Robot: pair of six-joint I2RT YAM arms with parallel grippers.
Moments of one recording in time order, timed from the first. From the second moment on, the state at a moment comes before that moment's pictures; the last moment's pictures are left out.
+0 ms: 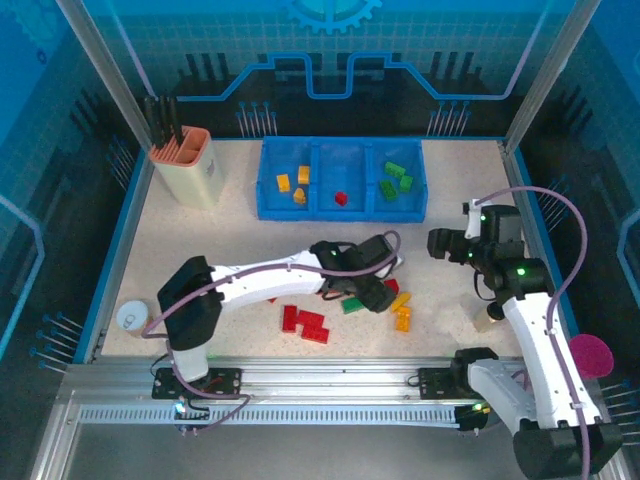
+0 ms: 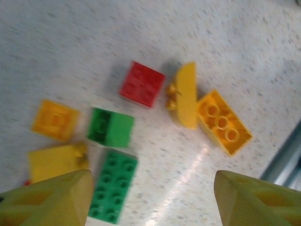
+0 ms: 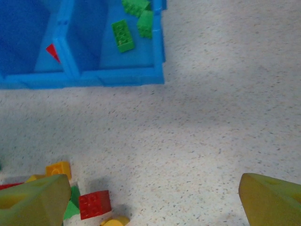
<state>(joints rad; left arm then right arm) -1.07 1.83 1.43 -0.66 0.00 -0.30 0.04 0.85 0.92 -0.83 -0.04 0.16</state>
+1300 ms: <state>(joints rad) -1.12 2.21 1.69 -0.63 0.09 -0.50 -0.05 0.91 0.89 -0.77 -0.21 0.15</state>
